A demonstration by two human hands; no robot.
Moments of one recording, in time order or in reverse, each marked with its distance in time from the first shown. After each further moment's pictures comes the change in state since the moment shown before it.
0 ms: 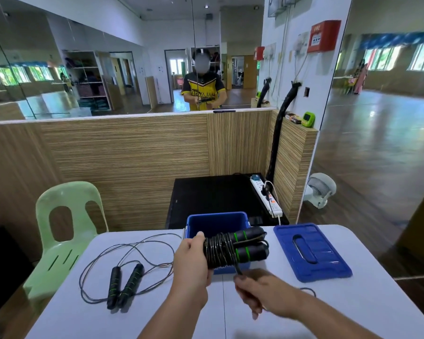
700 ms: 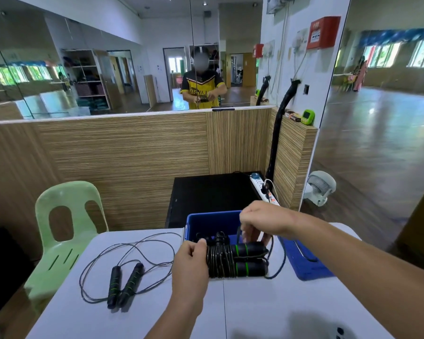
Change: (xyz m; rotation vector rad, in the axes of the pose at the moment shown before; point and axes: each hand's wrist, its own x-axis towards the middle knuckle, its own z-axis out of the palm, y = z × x) left_hand 0.001 -0.015 -0.009 0.179 -0.005 0.171; right_hand 0.031 -0.095 -0.076 -0.230 0.119 0.110
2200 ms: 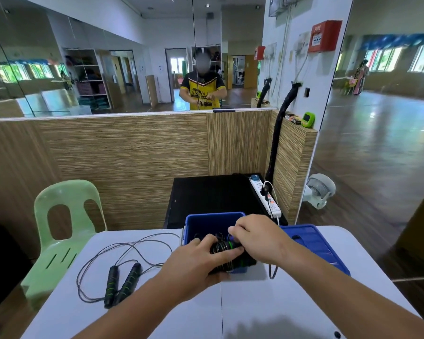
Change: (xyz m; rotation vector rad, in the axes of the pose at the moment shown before) left_hand 0.041 0.000 -0.023 1.377 -0.520 1.097; right_hand -0.012 0.006 0.039 -0.380 0.371 -0.126
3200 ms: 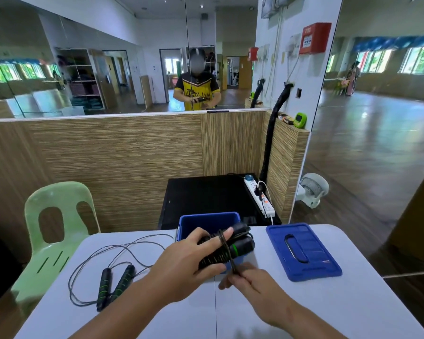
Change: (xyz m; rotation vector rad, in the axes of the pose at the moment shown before) left_hand -0.006 0.007 -0.023 -0.326 0.071 -0.082; right_hand -0.060 0.055 0.070 0.453 -0.114 -0.042
